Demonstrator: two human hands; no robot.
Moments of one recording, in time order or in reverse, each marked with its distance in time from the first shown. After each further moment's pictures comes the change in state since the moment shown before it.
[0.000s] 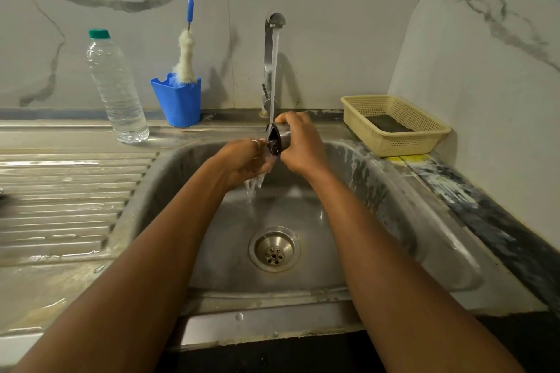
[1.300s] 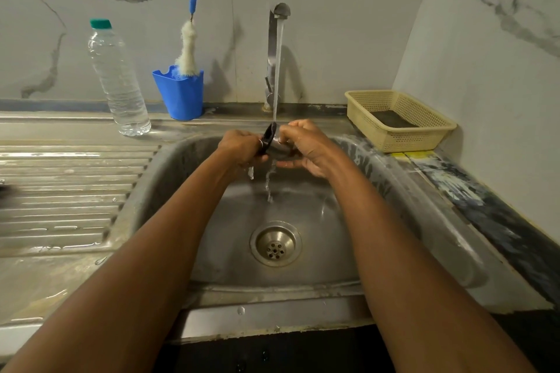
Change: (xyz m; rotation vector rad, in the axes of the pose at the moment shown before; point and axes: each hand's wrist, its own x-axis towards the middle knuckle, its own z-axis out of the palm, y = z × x) left_hand 0.009 -0.002 -0.006 0.400 0.260 0.136; right_hand 0.001 -0.006 -0.013 0.753 -0.325 0.551
